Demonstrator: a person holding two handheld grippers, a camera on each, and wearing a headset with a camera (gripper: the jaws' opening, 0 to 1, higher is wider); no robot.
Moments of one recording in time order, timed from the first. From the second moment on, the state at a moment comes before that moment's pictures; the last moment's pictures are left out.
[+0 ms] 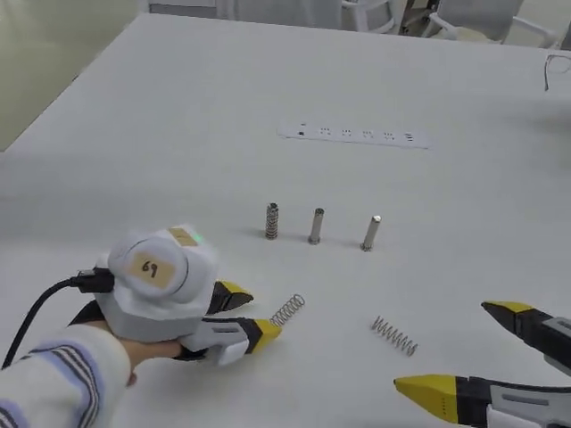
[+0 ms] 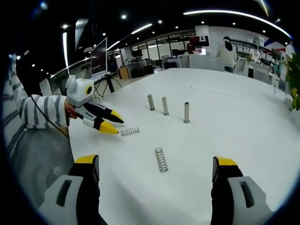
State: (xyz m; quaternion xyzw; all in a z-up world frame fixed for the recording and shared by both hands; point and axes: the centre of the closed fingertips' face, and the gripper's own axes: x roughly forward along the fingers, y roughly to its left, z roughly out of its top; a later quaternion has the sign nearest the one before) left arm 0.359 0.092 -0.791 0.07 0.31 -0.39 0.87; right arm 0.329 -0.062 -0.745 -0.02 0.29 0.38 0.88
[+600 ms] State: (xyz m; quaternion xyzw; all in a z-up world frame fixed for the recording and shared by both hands) left arm 0.358 0.085 -0.805 0.12 0.31 -0.40 0.85; right arm 0.328 -0.068 -0.740 -0.02 0.28 0.37 0.89
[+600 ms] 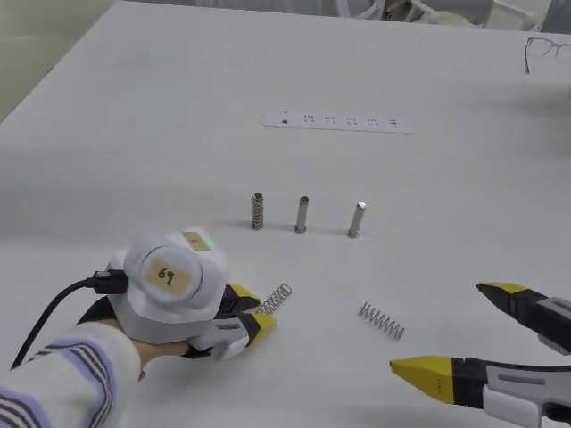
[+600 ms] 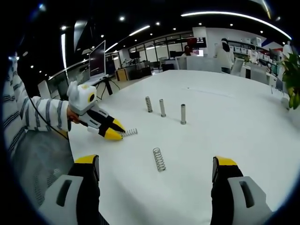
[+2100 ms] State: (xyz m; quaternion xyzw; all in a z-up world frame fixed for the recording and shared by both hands) left arm 0.355 0.087 -0.762 0.11 0.28 -0.42 0.86; right arm 0.329 -0.078 -0.731 -0.03 0.27 0.38 0.88
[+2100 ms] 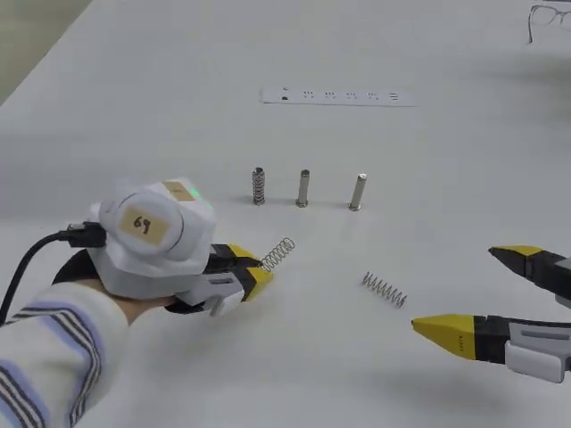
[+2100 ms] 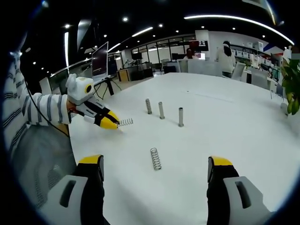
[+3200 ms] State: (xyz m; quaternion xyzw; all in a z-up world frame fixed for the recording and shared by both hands) left arm 0.315 0.084 -0.705 0.18 0.26 -0.54 0.78; right arm 0.312 -0.033 -0.704 -0.11 0.25 0.56 0.78
